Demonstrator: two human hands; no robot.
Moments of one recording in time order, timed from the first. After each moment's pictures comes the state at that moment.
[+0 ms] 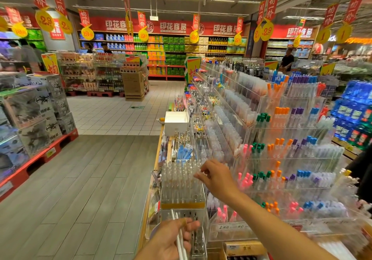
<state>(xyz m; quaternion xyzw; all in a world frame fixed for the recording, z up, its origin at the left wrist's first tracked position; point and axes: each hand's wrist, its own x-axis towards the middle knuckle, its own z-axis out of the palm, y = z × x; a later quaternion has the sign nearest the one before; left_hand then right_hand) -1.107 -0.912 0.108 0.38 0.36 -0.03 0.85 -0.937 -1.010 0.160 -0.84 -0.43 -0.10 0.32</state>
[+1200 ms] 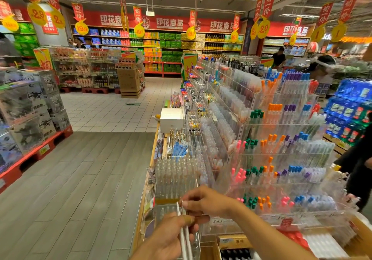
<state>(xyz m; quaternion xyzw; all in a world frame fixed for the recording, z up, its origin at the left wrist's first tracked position) -1.108 -0.939 0.124 0.43 0.27 -0.02 0.86 -0.978 -1.035 0.149 -0.68 -0.44 0.42 0.41</state>
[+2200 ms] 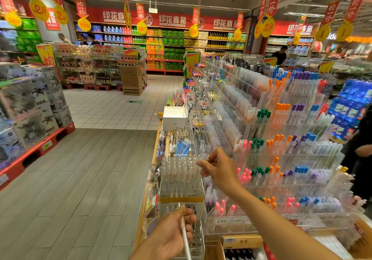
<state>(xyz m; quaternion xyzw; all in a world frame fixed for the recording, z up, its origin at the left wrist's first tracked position) -1.109 -0.918 0.104 0.33 0.31 -0.02 0.89 -0.950 -1.014 0.178 -0.75 -0.32 0.06 0.58</state>
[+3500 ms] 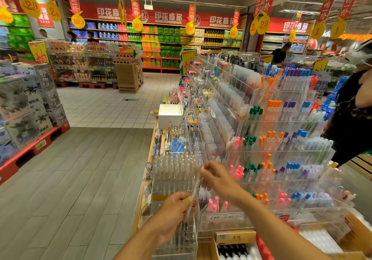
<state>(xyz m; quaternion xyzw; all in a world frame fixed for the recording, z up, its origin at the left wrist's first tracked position) -1.092 -0.923 0.120 0.61 0.23 0.01 0.76 -0.960 -1.052 0.172 -0.76 -0.36 0.20 0.51</state>
